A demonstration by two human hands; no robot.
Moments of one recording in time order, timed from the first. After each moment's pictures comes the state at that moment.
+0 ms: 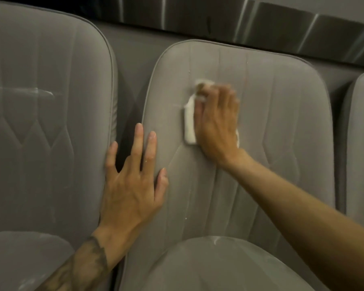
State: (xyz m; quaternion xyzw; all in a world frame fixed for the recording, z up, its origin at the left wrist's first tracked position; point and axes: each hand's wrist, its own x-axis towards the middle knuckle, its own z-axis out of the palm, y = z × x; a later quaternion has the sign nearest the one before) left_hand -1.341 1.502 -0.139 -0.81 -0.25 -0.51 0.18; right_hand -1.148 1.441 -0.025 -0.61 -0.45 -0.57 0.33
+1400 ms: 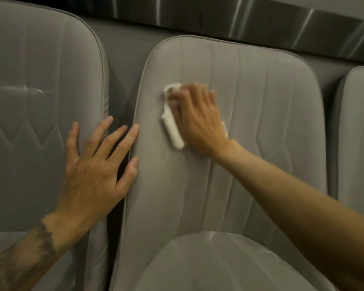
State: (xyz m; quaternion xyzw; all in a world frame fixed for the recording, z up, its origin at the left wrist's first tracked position) left_hand -1.379 1.554 -0.123 -0.82 -0.19 -0.51 0.19; right_hand -1.175 1.437 -0.015 -0.58 -0.56 -0.53 0.27
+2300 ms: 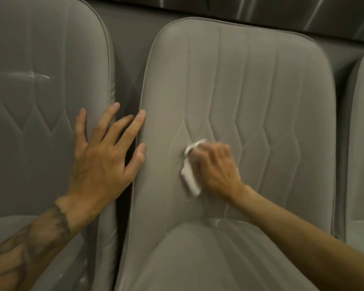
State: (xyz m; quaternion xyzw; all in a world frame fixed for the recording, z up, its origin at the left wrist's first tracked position) left_hand -1.375 1.553 -0.125 -0.81 -0.19 -0.52 0.18; right_hand -1.139 1.395 -0.153 -0.56 -0.62 -0.51 0.21
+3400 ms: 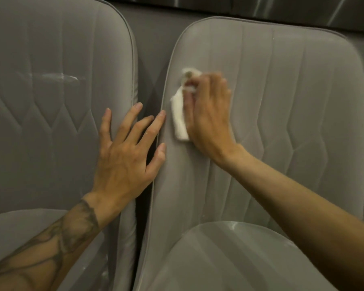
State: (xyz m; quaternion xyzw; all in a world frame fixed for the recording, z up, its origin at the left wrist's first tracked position) left_hand -1.378 1.554 -0.125 -0.82 -0.18 -0.52 0.18; right_hand -1.217 1.458 -0.042 -0.60 -0.51 -0.49 0.37
